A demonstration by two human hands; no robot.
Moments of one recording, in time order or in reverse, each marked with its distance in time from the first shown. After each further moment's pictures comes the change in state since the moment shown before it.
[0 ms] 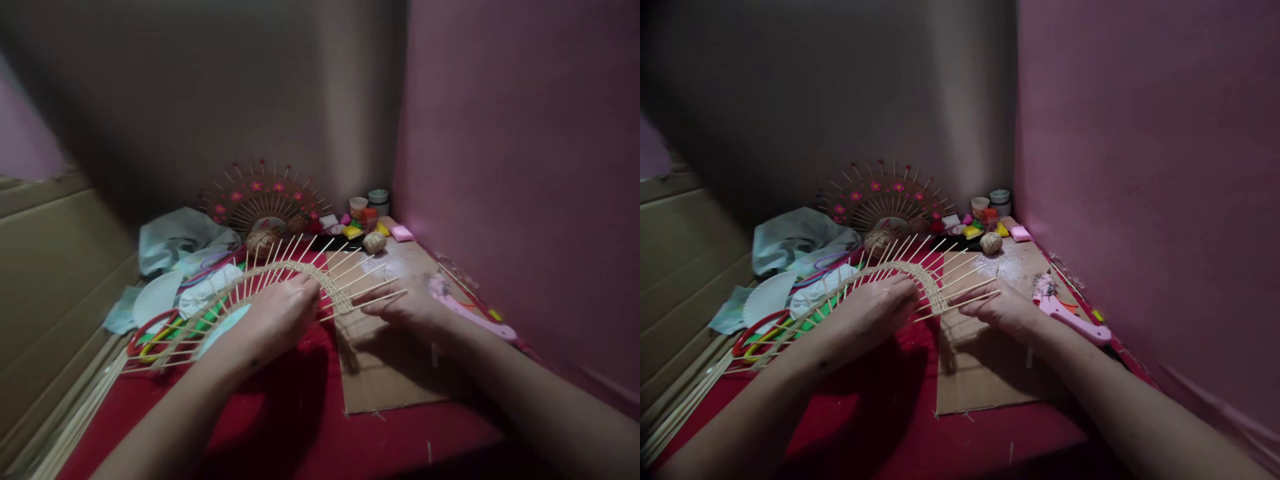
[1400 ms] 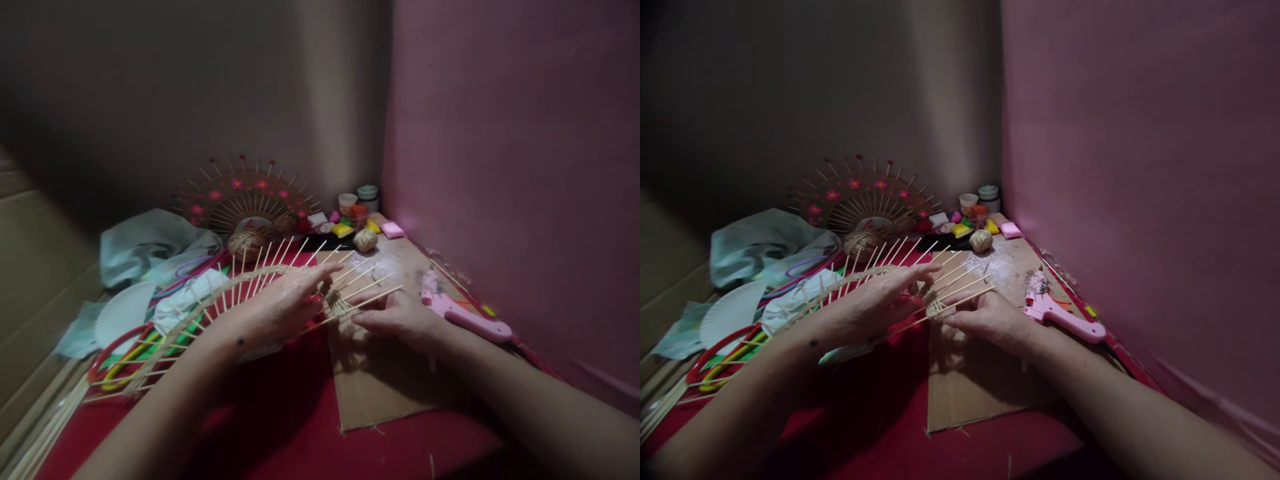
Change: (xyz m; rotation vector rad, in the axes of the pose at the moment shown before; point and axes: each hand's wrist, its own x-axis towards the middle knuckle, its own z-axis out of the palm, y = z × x) left_hand 0.031 -0.018 0.018 -0.380 0.063 0.253; right_hand -0.001 0.006 0.010 0.172 -0.064 -0.100
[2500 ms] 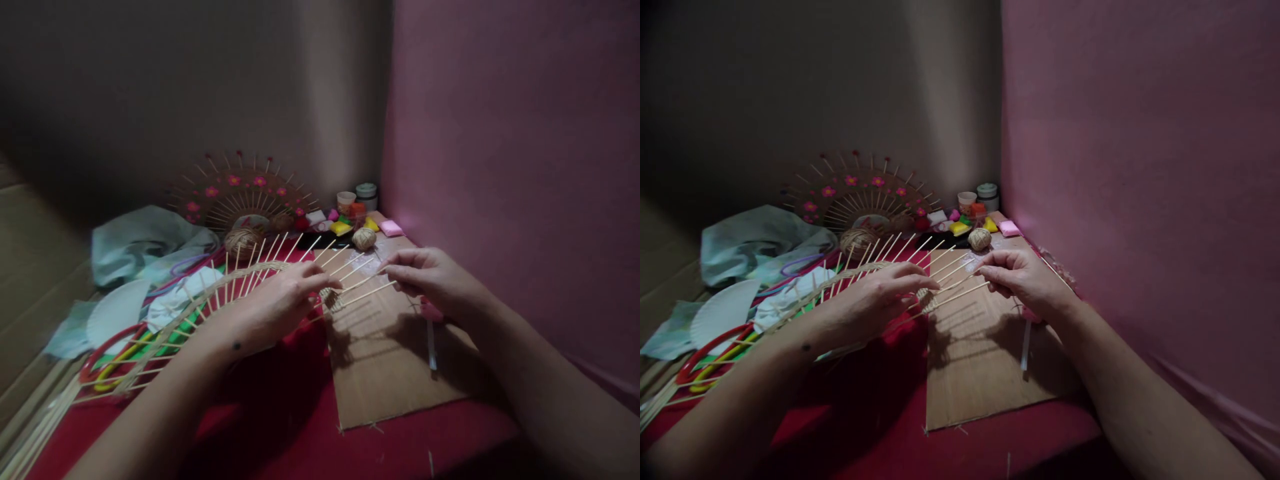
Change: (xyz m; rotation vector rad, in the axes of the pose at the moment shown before) left_hand 0.001 0.004 -0.007 0.026 -0.016 0.095; right_hand -0.012 -0.033 -0.038 -0.271 0.315 -0.138
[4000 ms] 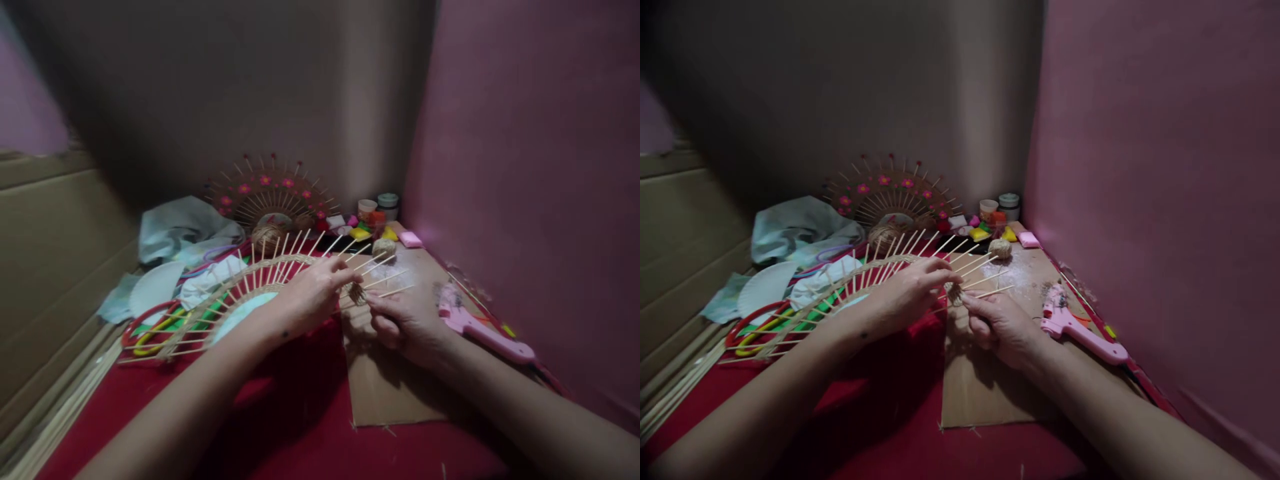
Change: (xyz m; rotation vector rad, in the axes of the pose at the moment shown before) left_hand 0.004 0.001 0.013 0.038 0.183 -0.016; right_hand -0.001 0.043 0.067 0.623 -0.246 0.249
